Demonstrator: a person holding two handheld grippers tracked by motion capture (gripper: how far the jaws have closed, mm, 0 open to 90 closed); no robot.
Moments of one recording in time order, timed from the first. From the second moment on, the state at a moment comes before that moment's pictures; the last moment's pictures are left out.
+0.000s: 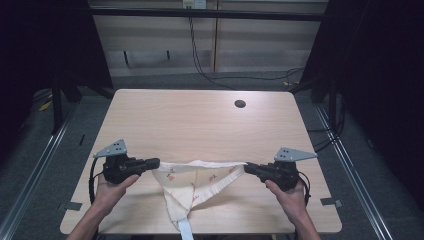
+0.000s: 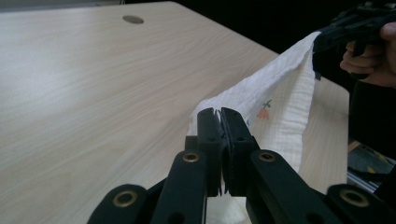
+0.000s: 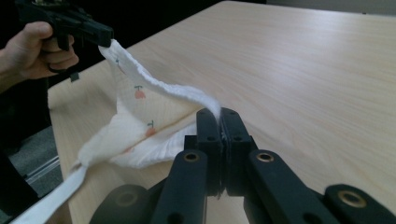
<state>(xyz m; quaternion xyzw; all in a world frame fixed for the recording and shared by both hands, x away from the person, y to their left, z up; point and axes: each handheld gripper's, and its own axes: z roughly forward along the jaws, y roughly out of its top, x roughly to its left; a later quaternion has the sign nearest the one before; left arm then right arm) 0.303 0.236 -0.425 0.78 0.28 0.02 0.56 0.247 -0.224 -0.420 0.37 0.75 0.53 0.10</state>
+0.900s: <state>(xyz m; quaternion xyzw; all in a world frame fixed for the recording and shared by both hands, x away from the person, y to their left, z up) 0.292 0.240 -0.367 0.76 0.24 0.08 0.59 0.257 -0.224 -0.329 0.31 0.76 0.56 0.13</state>
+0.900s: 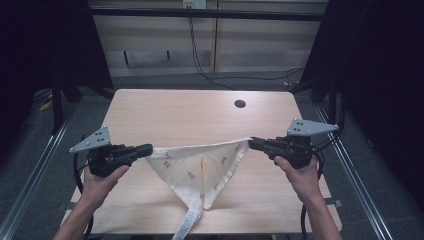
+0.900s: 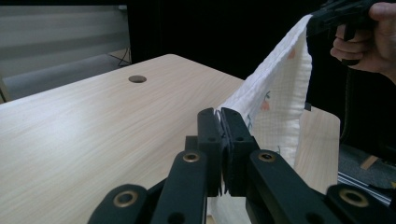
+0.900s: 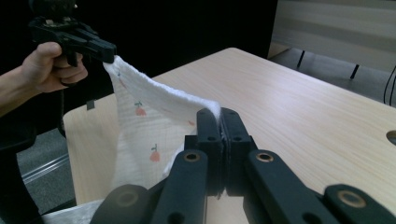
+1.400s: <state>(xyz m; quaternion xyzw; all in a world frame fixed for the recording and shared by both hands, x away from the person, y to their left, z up) 0.273 0.249 -0.342 0.76 0.21 0.10 0.61 0.229 -0.222 -0.306 0.29 0.77 0.55 0.15</state>
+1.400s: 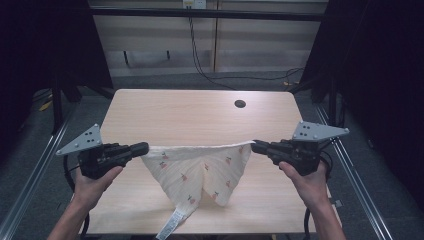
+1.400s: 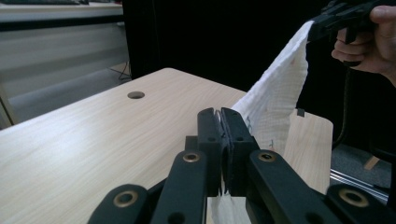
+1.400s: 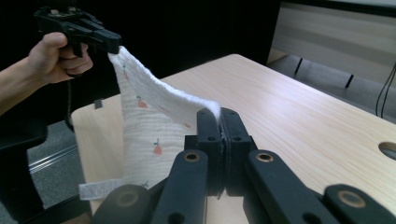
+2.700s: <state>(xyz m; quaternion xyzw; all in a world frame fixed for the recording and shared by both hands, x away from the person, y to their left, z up) 0.332 0.216 -0.397 0.76 0.29 0.05 0.58 0.266 -0.236 -0.365 0.36 0.76 0.52 0.15</state>
